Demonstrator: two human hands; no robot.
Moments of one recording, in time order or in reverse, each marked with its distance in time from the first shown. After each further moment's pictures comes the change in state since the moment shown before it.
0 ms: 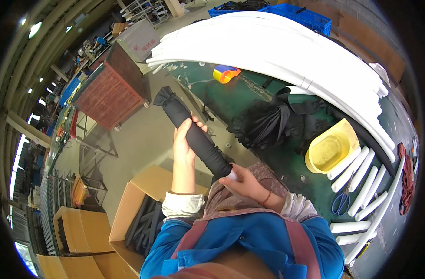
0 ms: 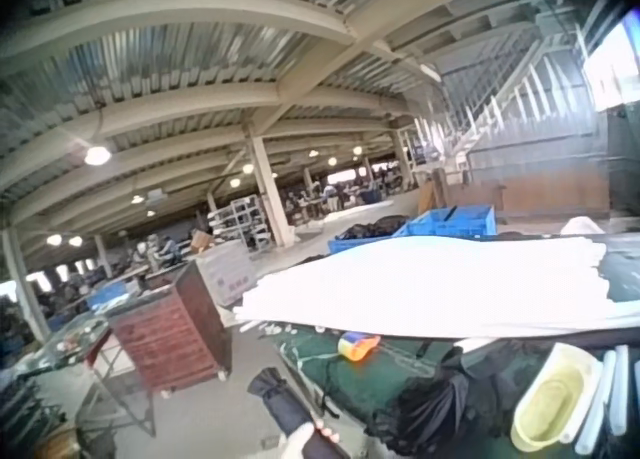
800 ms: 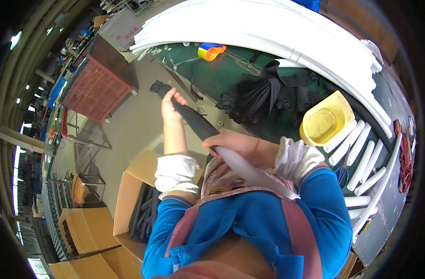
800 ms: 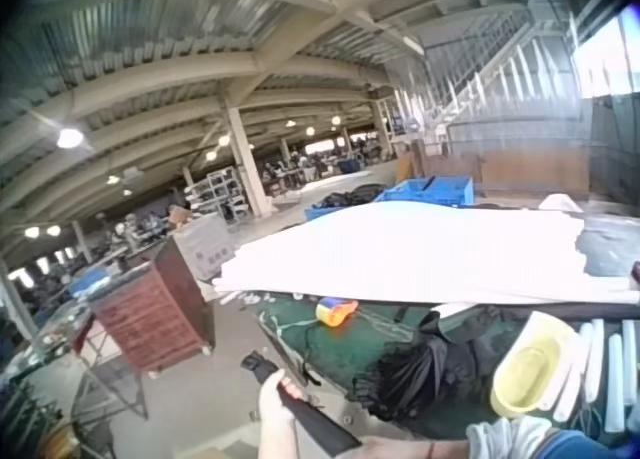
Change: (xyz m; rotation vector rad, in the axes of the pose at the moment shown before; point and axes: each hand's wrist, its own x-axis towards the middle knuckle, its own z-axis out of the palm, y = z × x) left_hand 0.087 -0.024 -0.070 0.023 0.411 -0.196; right_hand 0.052 -0.058 -0.011 0.172 -0.232 0.581
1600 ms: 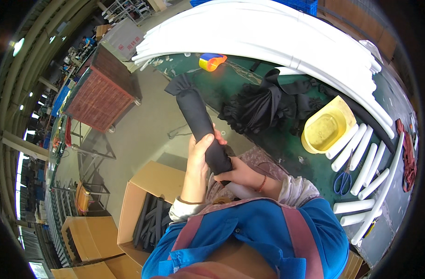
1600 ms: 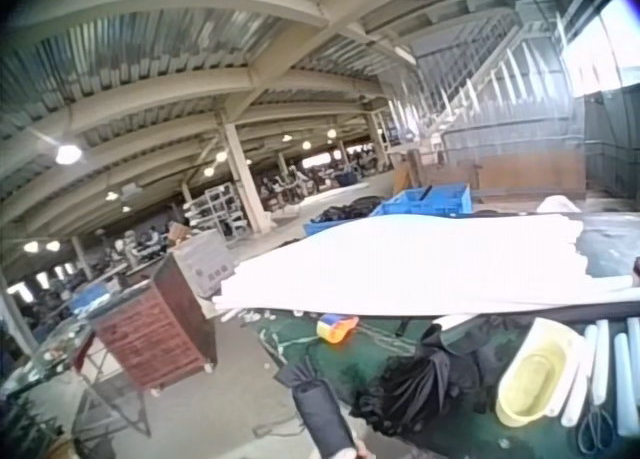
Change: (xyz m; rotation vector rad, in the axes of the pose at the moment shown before) left_hand -0.160 -0.041 0.034 0.260 -0.503 0.056; right_hand -0.011 0.063 0.011 0.017 0.121 -0.267
